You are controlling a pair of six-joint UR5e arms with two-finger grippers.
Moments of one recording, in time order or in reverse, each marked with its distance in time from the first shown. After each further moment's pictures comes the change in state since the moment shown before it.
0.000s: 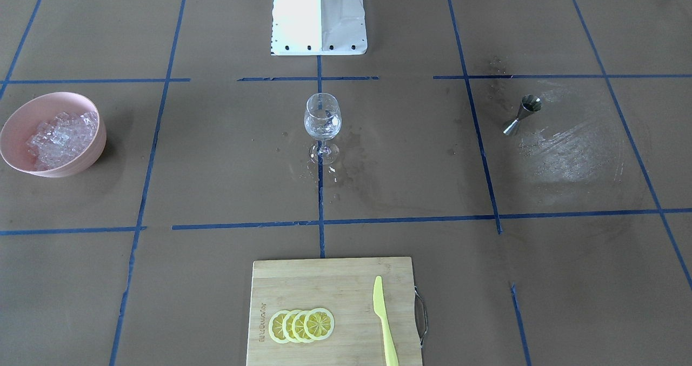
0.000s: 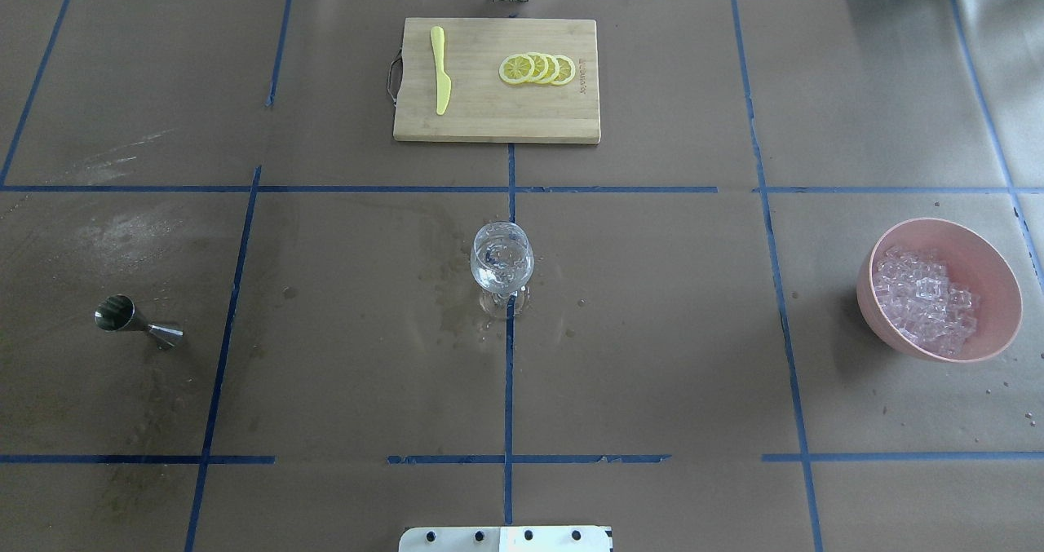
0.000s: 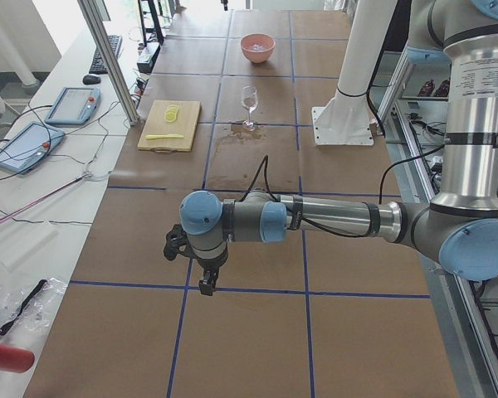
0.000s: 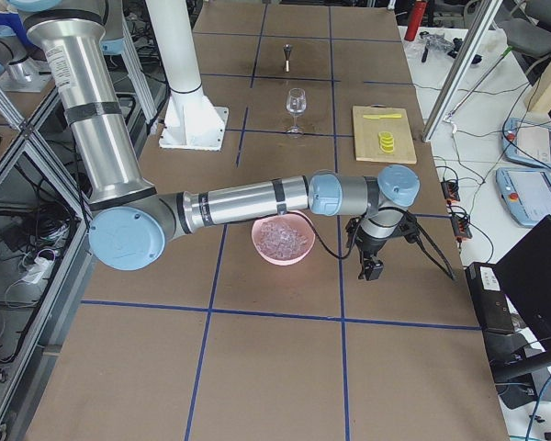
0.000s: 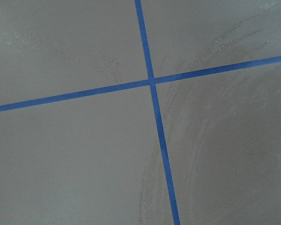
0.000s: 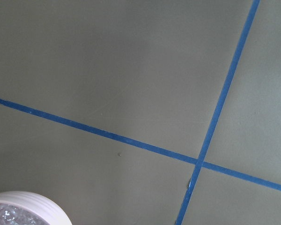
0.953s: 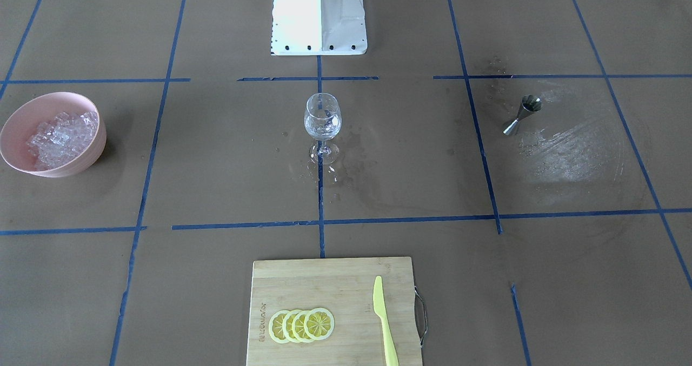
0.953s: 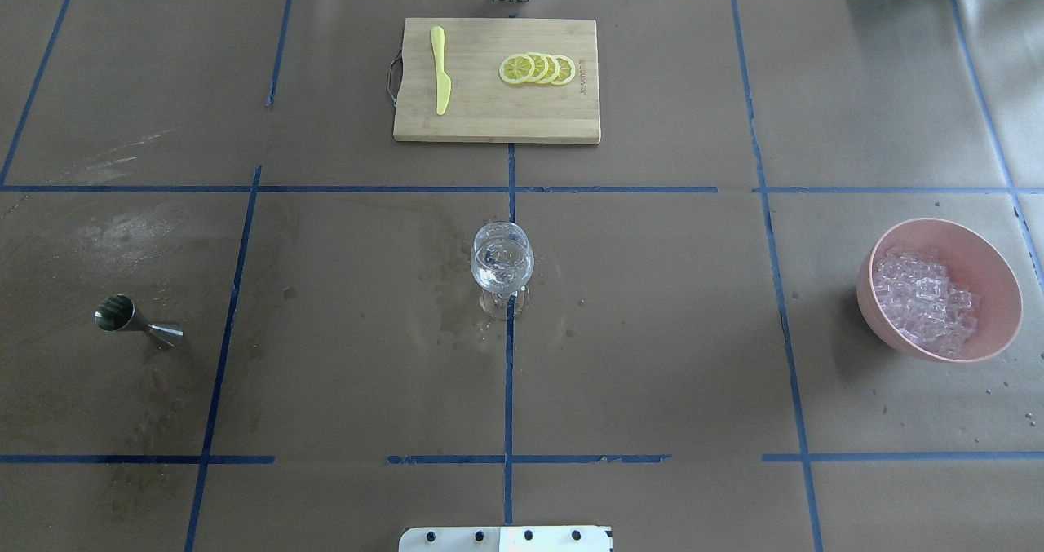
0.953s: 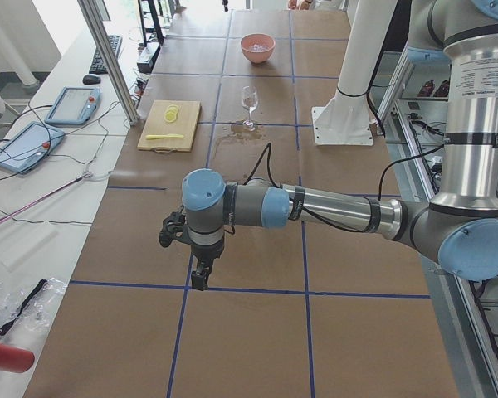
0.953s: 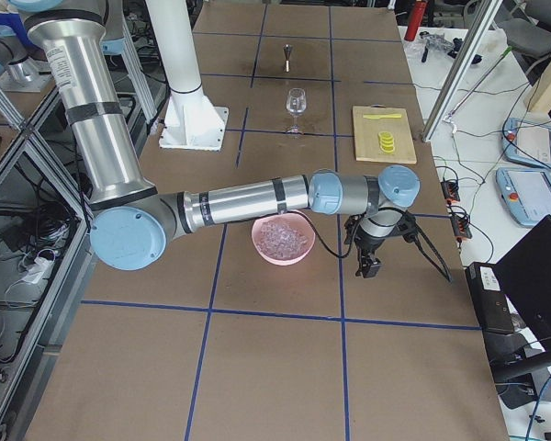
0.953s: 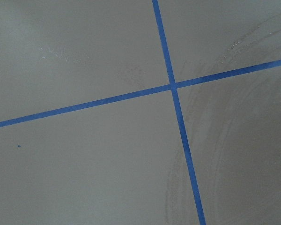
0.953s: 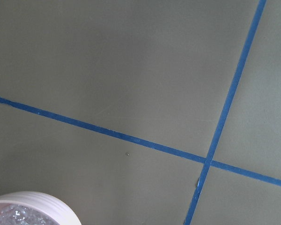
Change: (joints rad) left arm -0.001 -0.004 -0.074 -0.010 0.121 -0.005; right arm -0.001 0.002 -0.001 -0.007 0.022 0.007
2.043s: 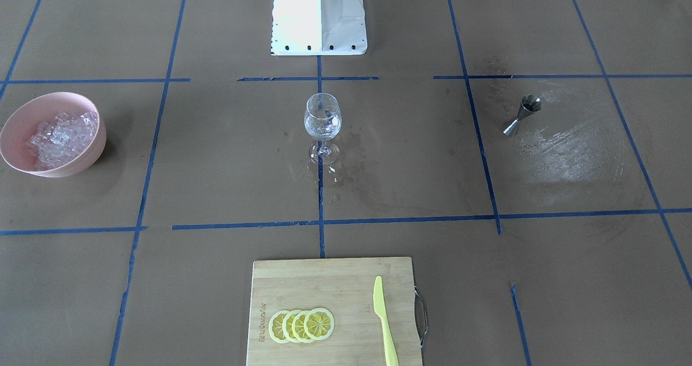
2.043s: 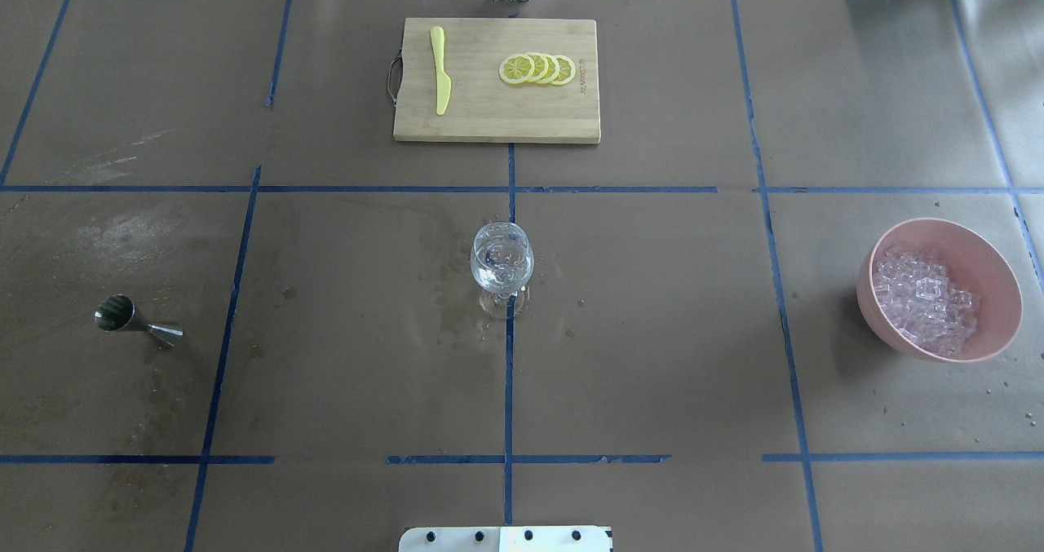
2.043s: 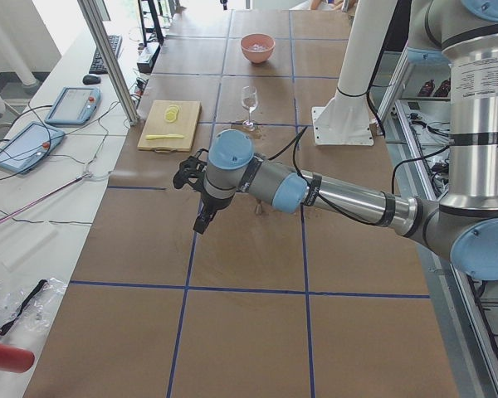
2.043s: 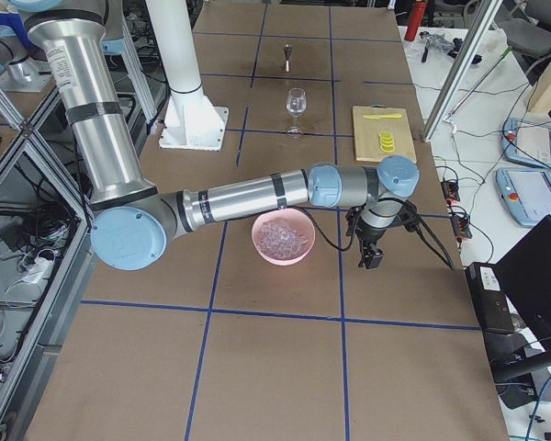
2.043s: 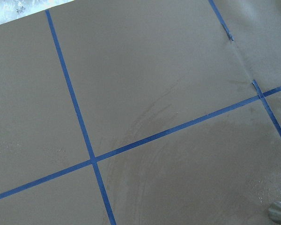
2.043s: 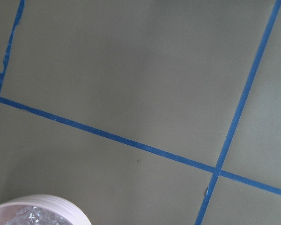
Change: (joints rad) left arm 0.111 0.089 -0.173 -0.385 -0.161 -0.285; right arm 0.000 0.001 0.037 0.003 0.017 0.001
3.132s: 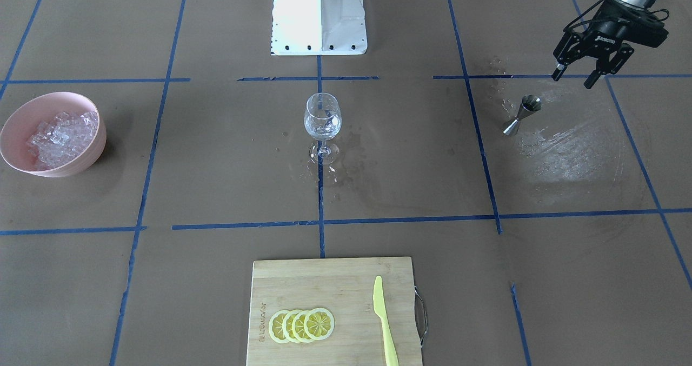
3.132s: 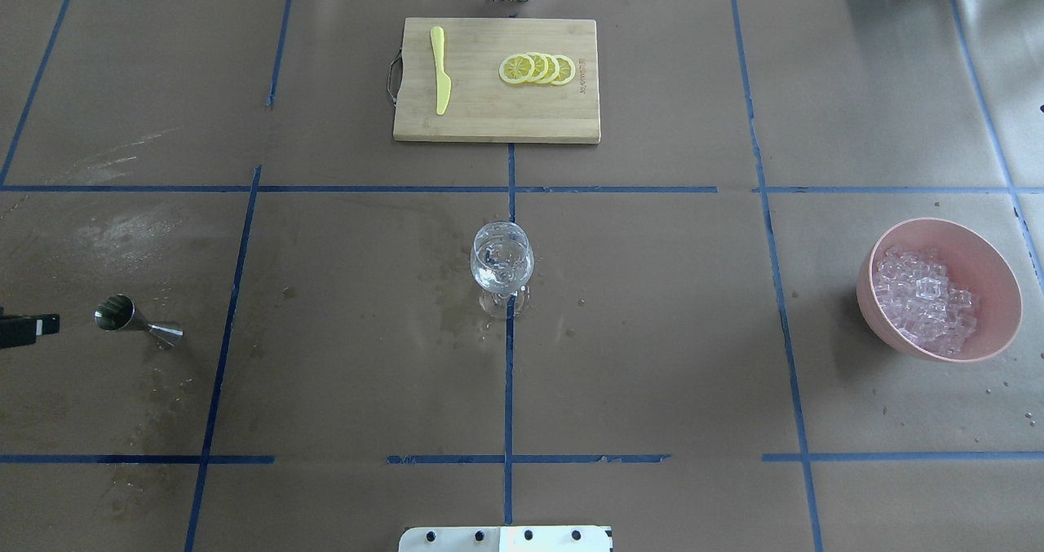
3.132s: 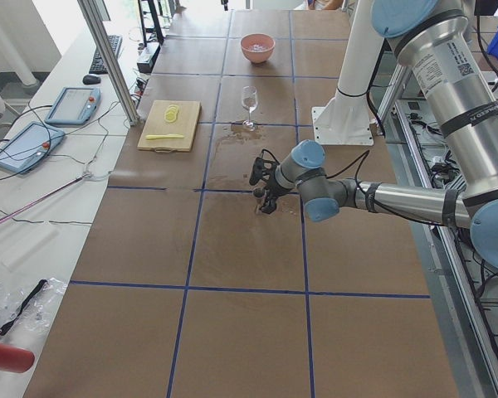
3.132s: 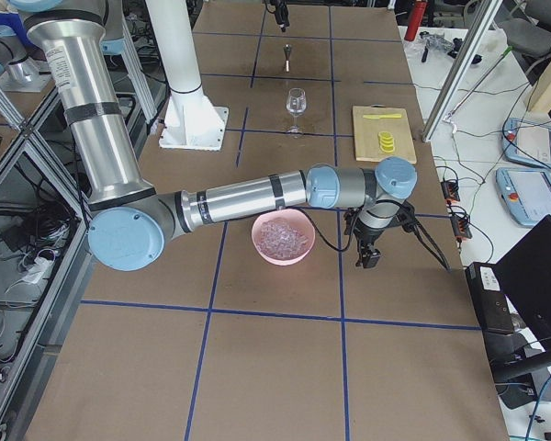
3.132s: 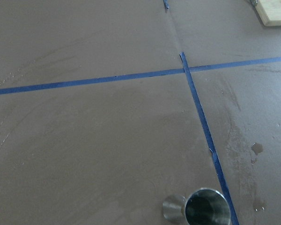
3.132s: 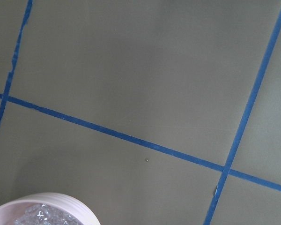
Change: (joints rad) left arm 0.813 0.400 -0.145 -0.733 0.622 -0.994; right arm -0.001 -0.011 0.006 -0.001 0.031 0.001
